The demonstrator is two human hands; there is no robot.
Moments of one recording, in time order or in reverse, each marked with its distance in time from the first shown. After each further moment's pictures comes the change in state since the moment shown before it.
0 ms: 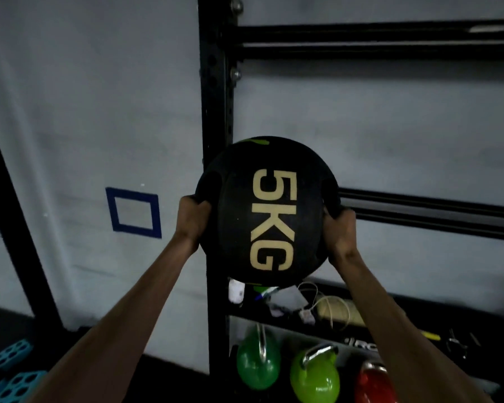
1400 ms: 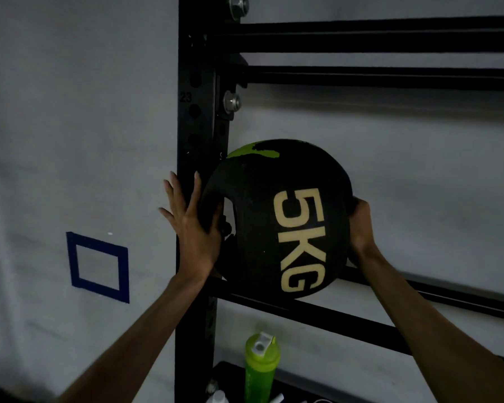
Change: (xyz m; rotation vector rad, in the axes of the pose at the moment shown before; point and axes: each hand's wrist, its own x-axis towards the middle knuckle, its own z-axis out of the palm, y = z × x) left_hand 0.243 -0.034 0.099 0.298 0.381 0.605; right_hand 0.286 0.027 0.095 0.077 -0.203 -0.288
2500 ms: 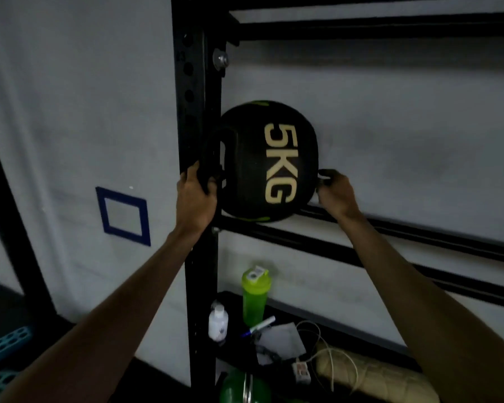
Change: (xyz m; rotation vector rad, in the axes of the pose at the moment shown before) left_hand -0.061 0.033 -0.024 0.112 -0.132 -0.249; right_hand -0.051 0.005 -0.038 -0.374 -0.165 0.219
